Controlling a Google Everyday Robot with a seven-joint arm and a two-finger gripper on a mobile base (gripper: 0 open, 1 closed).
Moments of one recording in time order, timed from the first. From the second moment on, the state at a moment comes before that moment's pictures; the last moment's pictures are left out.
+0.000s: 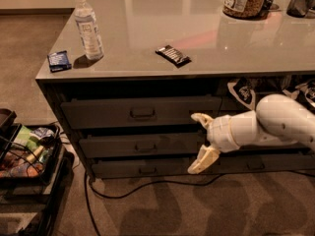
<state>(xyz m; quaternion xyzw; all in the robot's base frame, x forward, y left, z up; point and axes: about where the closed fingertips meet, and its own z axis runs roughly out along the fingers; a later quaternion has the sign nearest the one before) 0.518 -0.113 0.686 -0.61 0.67 0.21 0.37</state>
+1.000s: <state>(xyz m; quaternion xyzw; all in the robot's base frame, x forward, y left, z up) 0.499 -0.075 0.568 -0.59 0.67 0.24 0.38</state>
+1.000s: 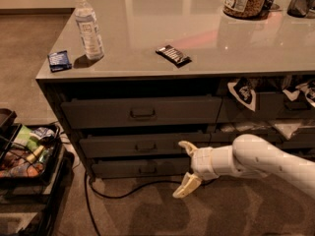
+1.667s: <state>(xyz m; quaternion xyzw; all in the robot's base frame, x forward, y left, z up) 0.491 -0.070 0.534 -0.59 0.68 0.26 0.35</state>
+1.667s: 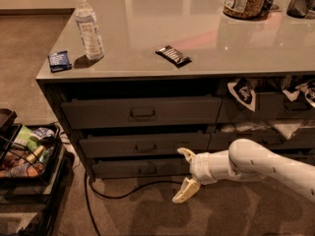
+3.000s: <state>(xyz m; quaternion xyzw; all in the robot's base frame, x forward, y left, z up) 0.479 -0.076 0.546 -0.65 0.64 0.15 0.39</state>
